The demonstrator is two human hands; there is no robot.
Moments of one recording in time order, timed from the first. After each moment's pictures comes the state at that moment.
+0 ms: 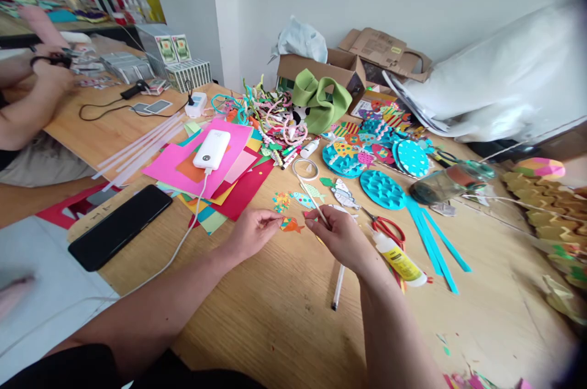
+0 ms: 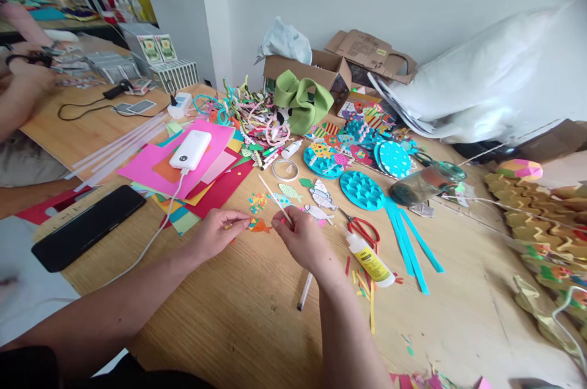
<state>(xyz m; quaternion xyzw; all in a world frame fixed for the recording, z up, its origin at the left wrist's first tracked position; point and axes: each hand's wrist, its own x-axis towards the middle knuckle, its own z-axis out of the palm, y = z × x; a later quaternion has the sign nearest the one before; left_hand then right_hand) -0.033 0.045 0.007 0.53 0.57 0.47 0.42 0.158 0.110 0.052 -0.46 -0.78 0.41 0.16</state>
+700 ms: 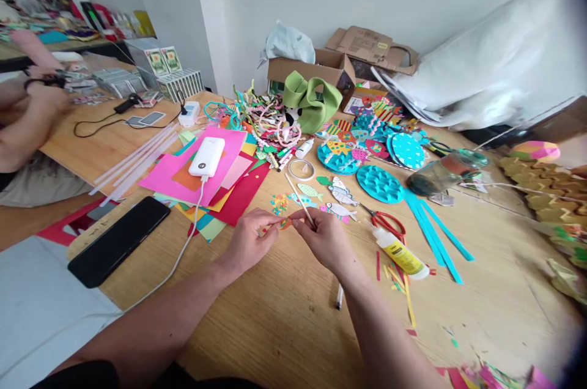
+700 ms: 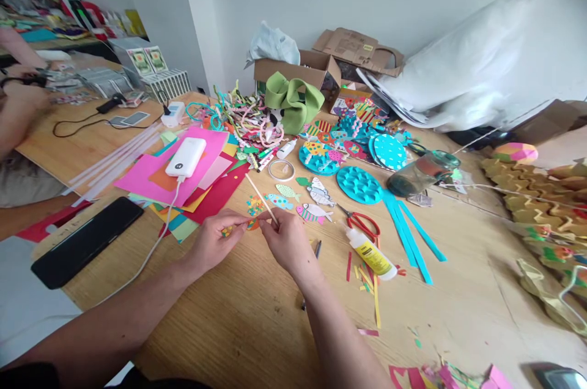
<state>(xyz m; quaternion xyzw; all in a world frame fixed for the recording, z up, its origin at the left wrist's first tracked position) -0.032 0.044 0.000 0.63 0.54 0.51 0.23 0.134 0.097 0.038 -0.47 -0.73 0.43 0.25</state>
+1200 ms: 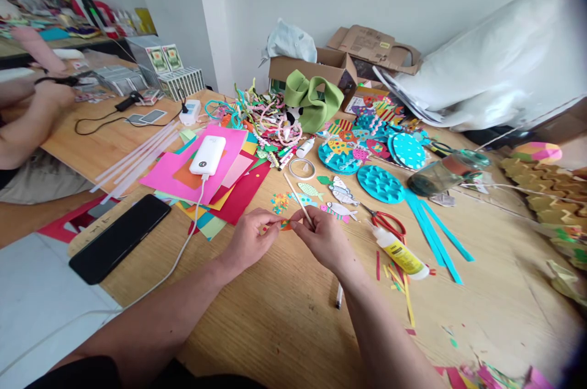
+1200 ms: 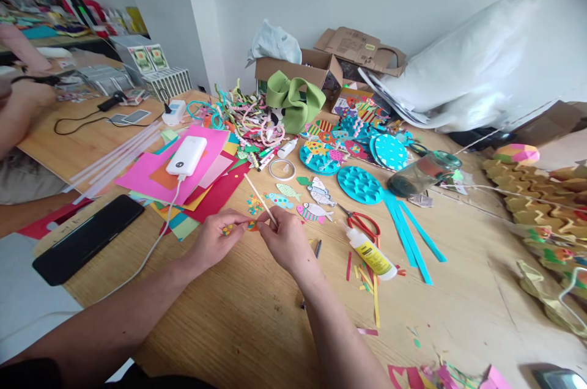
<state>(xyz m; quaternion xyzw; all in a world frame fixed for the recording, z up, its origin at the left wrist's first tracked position) -0.031 0.042 0.004 0.61 0.55 0.50 0.28 0.133 0.096 0.038 -0.47 -0.72 0.45 0.23</state>
